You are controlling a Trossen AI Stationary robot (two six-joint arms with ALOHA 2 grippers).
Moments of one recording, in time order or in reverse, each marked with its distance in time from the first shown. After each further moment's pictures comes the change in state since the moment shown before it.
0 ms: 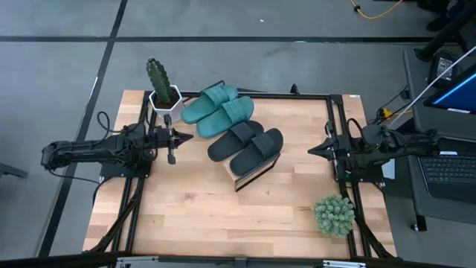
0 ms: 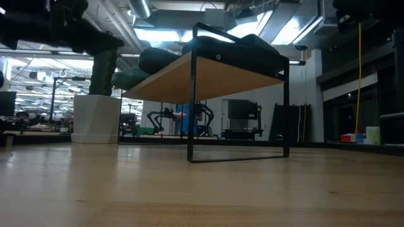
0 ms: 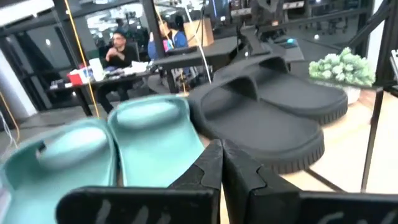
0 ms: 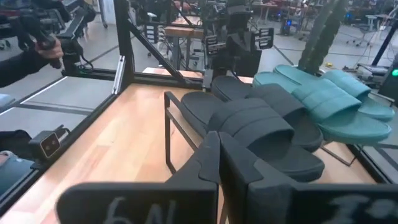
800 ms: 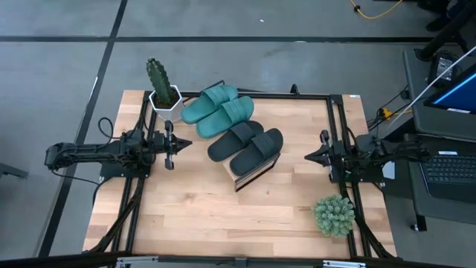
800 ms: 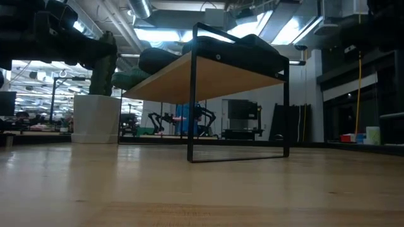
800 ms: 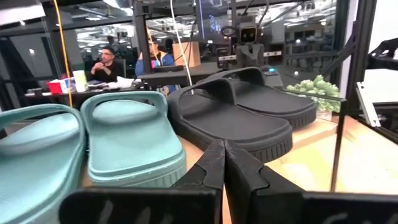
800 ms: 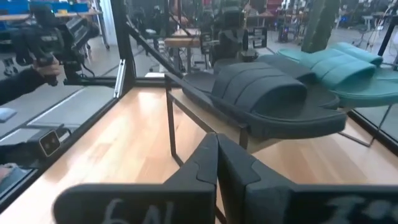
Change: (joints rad) left arm -0.030 -0.115 -0.196 0.187 0.044 -0.105; right arm 0.000 -0.252 -0.273 0.069 -0.003 0.080
